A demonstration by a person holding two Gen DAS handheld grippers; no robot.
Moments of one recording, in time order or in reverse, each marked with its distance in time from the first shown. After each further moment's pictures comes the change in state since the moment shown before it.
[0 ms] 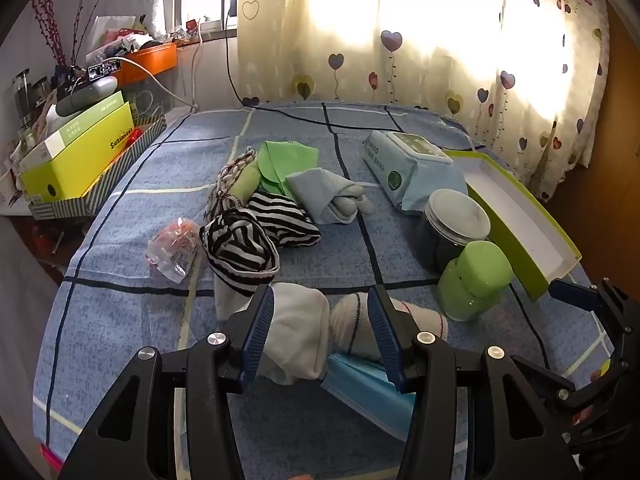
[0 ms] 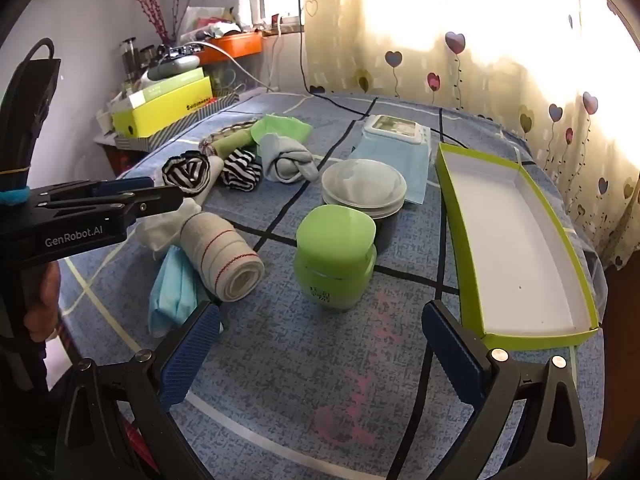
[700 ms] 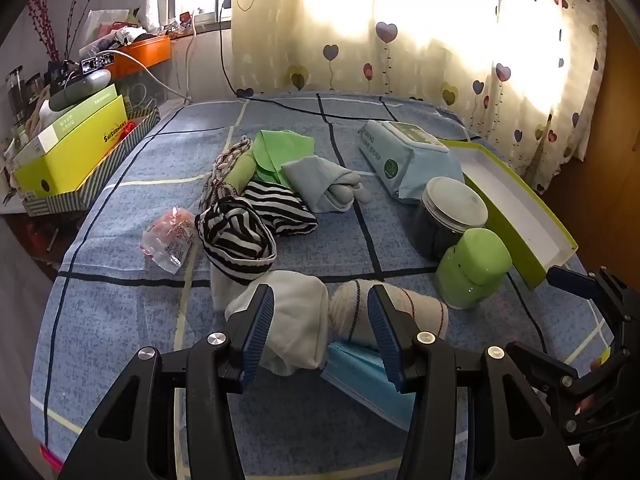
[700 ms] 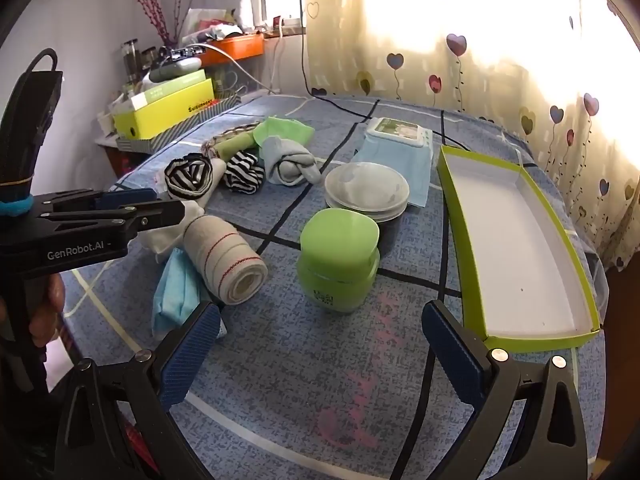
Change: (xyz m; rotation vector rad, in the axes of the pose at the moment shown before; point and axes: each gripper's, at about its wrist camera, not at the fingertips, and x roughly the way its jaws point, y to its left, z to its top) left arm 0.002 0.003 -0.006 0.006 0.019 -0.025; right arm 0.001 -0.002 -0.002 0.002 -0.001 0.004
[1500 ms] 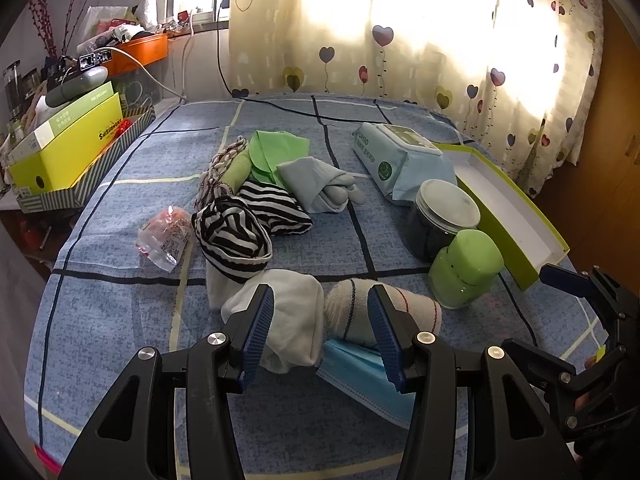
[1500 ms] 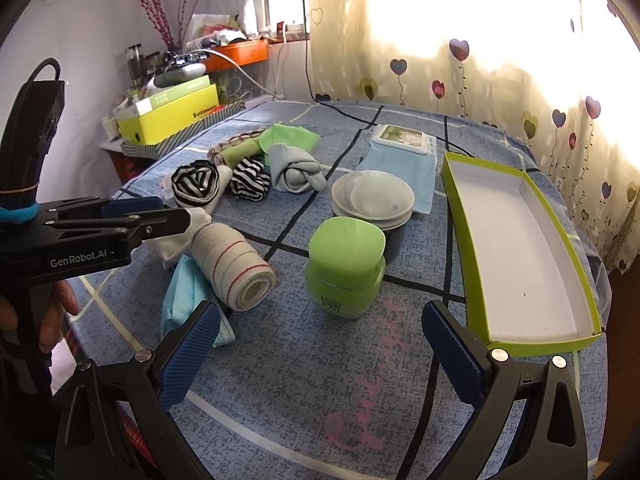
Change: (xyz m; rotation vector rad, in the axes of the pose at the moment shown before) left arm -0.003 0.002 0.000 -0.010 -0.008 -0.036; right arm -0.003 0.003 0.003 0.000 -0.014 0.008
